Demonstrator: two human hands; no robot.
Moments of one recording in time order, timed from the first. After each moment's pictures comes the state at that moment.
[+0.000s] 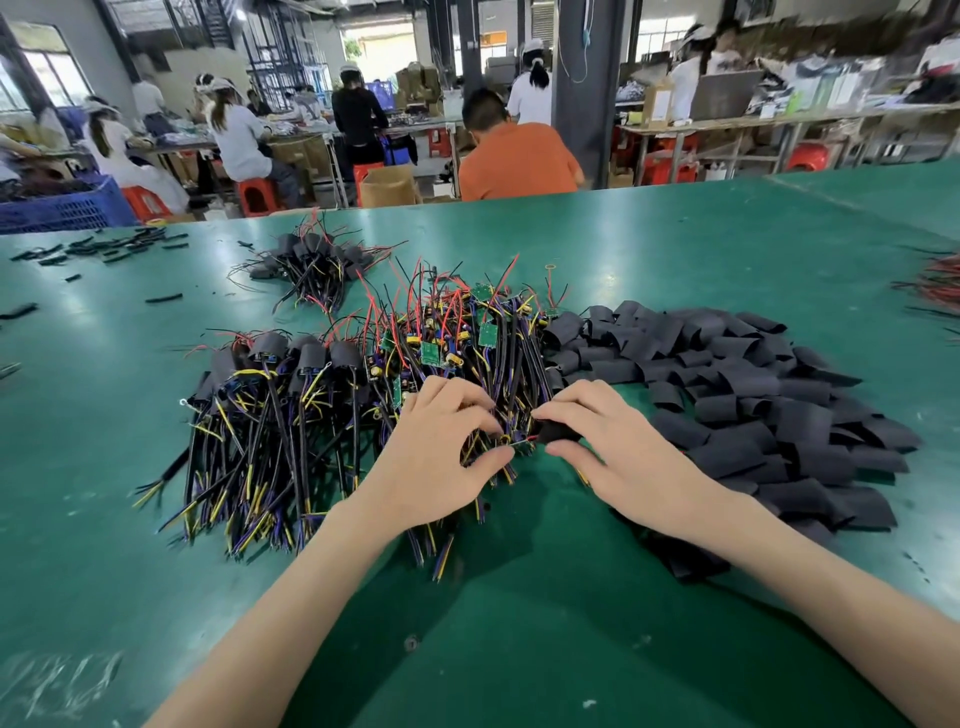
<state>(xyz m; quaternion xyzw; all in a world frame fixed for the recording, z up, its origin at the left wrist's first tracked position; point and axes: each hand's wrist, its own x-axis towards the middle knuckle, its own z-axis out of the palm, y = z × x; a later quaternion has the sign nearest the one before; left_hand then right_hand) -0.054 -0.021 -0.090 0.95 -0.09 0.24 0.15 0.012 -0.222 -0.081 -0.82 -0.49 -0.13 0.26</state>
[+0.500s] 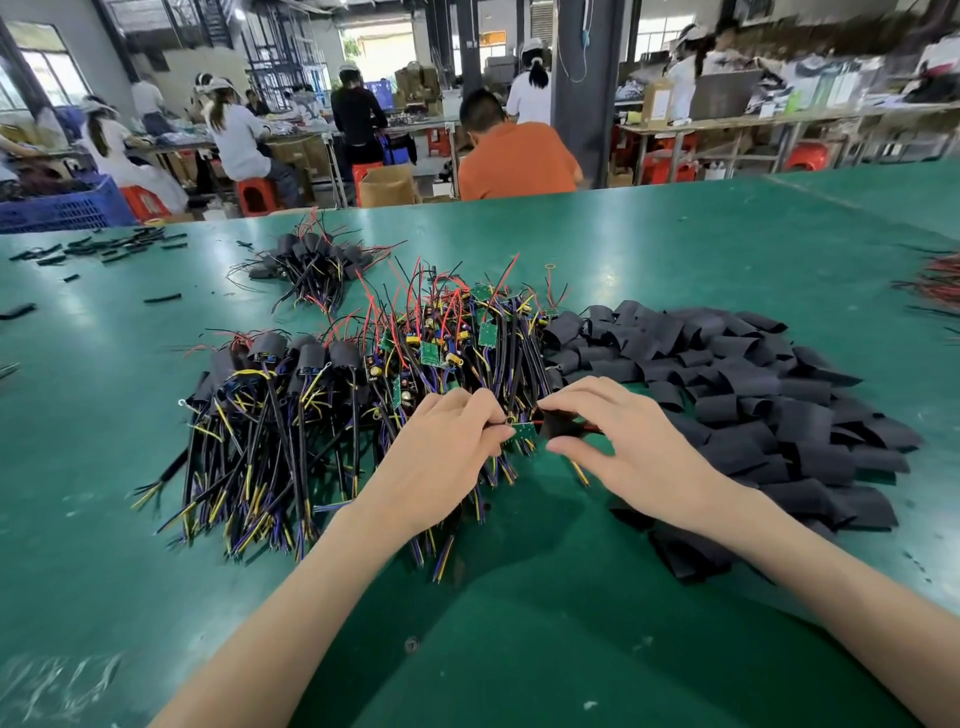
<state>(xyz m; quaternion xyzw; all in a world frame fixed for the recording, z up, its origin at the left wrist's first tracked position) -0.058 -0.033 -0.079 0.95 -0.12 0.24 0.17 0.014 -0.225 -0.075 -0.81 -0.47 -0.13 0.32</state>
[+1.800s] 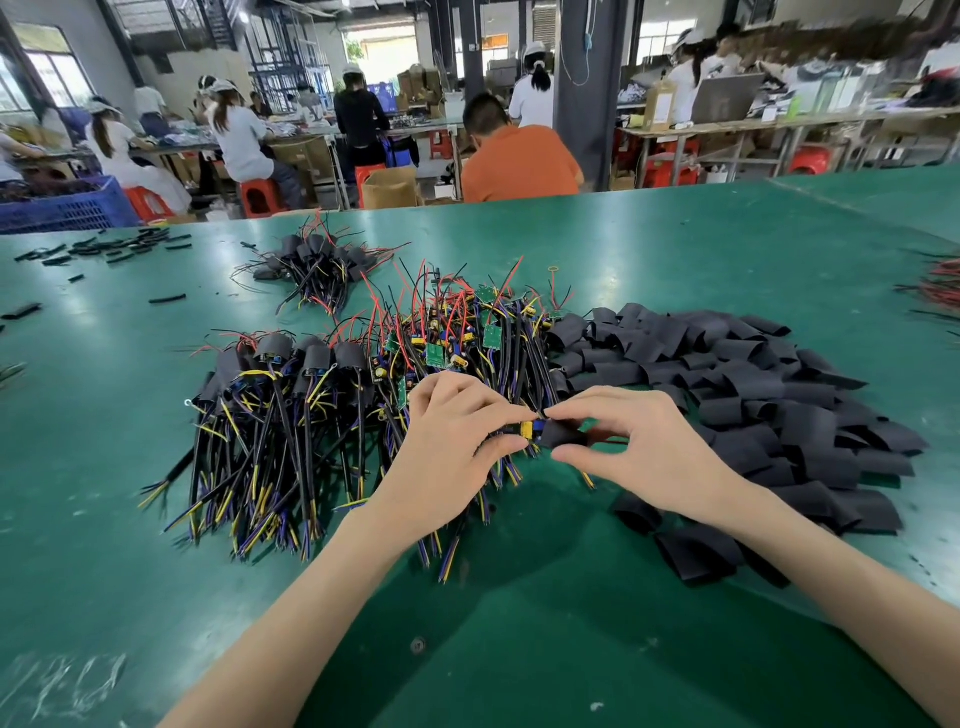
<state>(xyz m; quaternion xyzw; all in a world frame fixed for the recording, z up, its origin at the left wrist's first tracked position) -0.054 -0.032 -0.084 0.92 -0.13 0.32 0.17 0.016 -0.228 -0.073 -0.78 -0.46 -0.06 0.42</state>
